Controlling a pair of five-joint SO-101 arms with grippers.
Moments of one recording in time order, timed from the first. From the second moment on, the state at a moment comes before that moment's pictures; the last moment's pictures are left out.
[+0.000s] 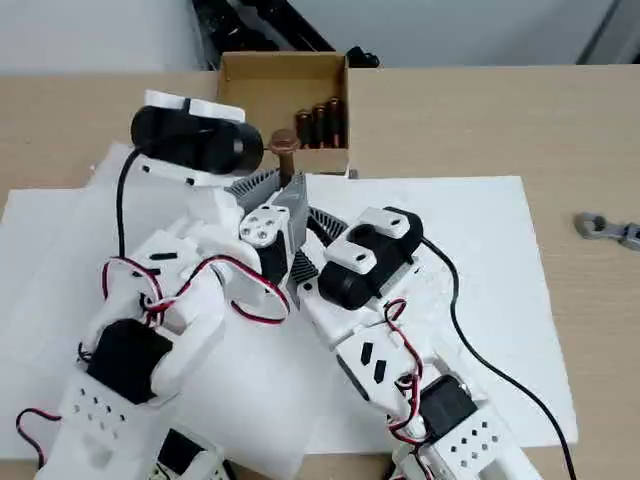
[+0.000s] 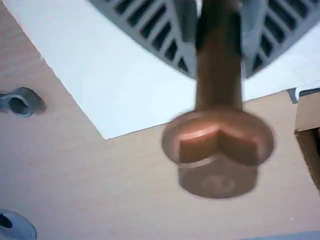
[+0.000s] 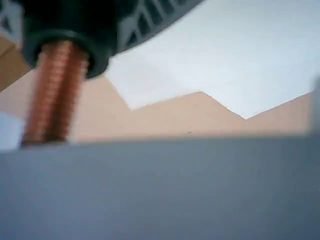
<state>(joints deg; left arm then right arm) 25.8 -49.5 26.2 57.5 19.8 -39.0 -73.6 70.7 12.0 -4.7</state>
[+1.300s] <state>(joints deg) 26.5 -49.5 28.7 62.3 19.6 -38.9 -73.7 70.6 14.5 -4.7</state>
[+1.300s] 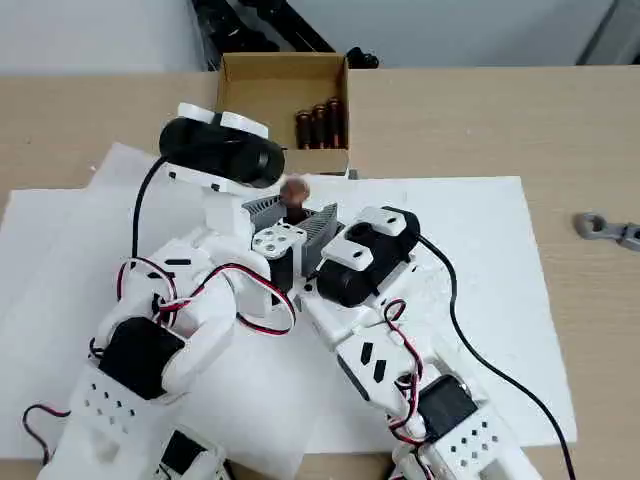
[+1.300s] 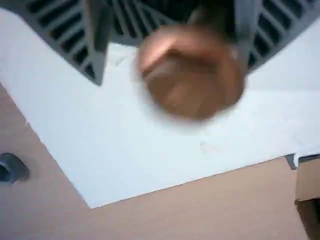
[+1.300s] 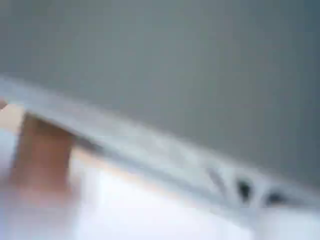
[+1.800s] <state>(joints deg) 20.2 -49.5 22.2 69.5 17.9 -36.1 -69.7 66.5 14.5 -4.6</state>
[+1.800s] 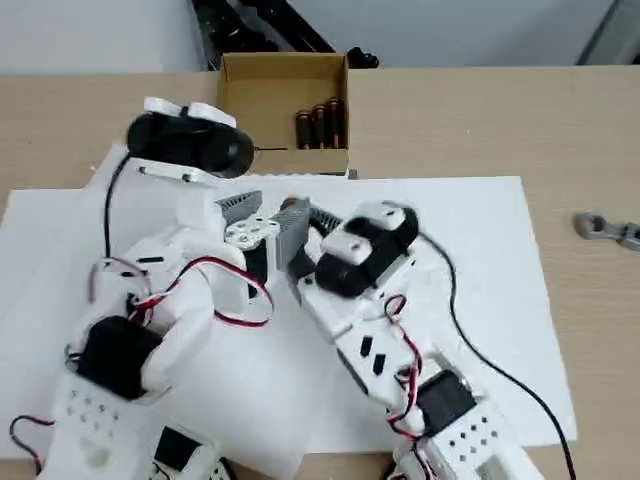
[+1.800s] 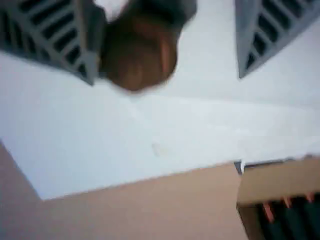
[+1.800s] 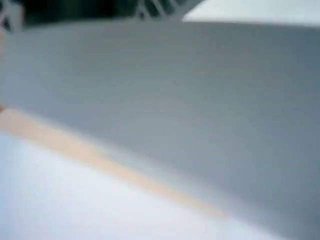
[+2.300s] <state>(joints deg) 3.9 -49.5 18.8 79.5 6.0 -31.2 -23.6 30.1 8.4 -4.6</state>
